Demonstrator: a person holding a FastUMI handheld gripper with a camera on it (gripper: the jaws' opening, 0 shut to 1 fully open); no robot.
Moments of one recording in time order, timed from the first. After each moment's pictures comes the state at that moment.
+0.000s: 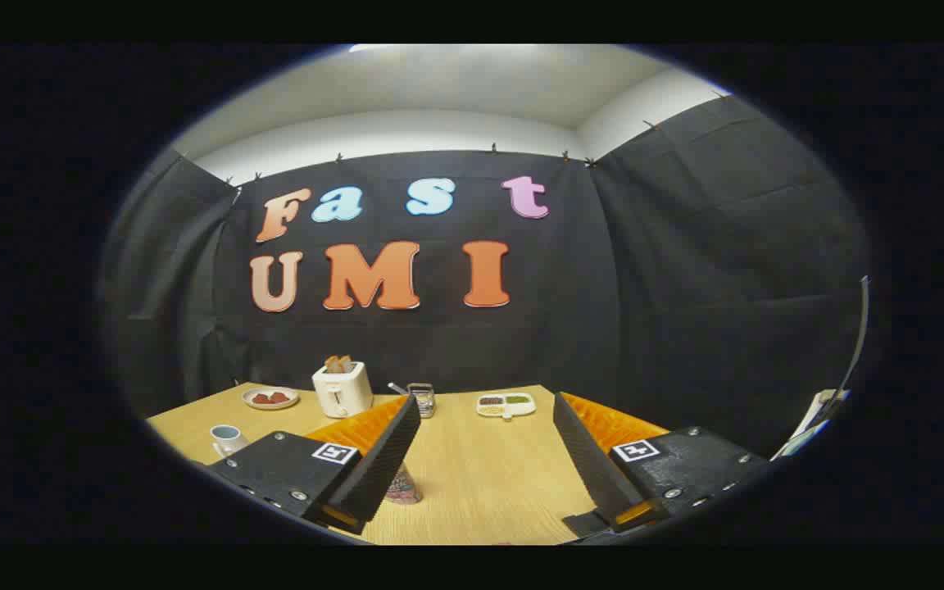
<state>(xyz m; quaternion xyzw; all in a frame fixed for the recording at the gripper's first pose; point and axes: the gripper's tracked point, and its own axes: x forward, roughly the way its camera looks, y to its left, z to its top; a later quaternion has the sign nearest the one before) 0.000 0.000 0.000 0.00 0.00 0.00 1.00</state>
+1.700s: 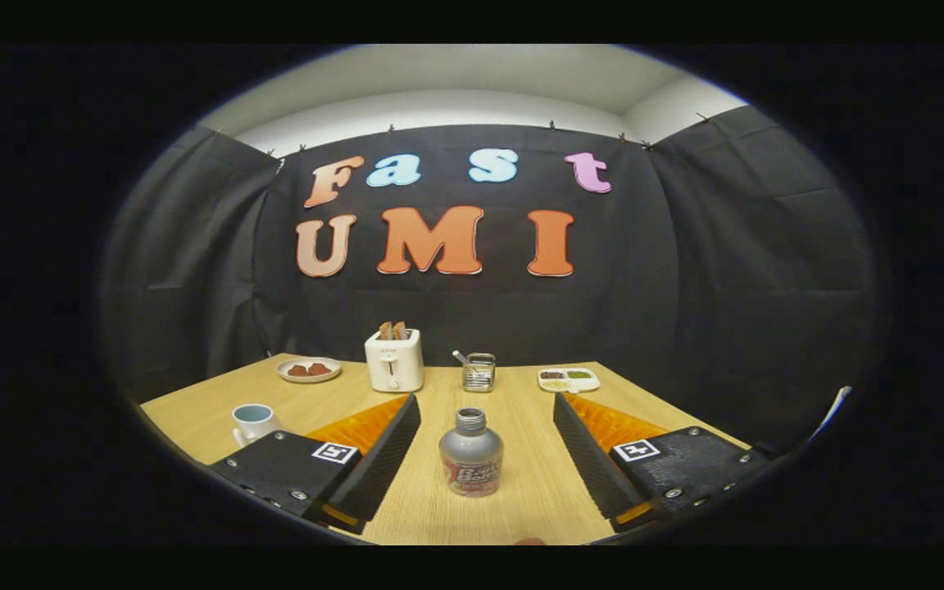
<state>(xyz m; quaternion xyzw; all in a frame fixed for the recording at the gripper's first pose) 0.016 0.116 -0.072 -0.03 0.05 0.06 1.00</state>
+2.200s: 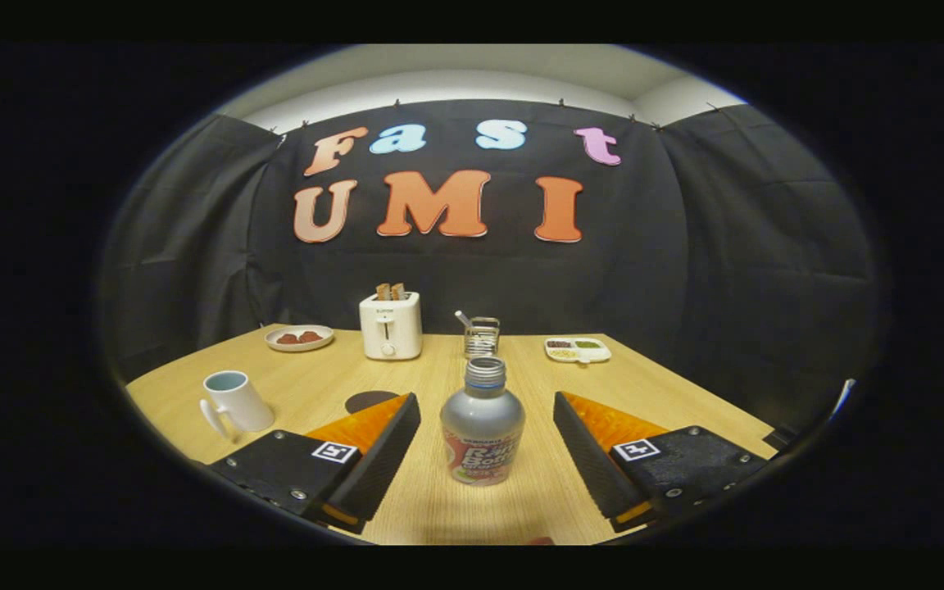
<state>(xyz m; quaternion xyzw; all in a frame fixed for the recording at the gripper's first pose) 0.039 0.121 -0.148 -0.04 0.10 0.05 0.99</state>
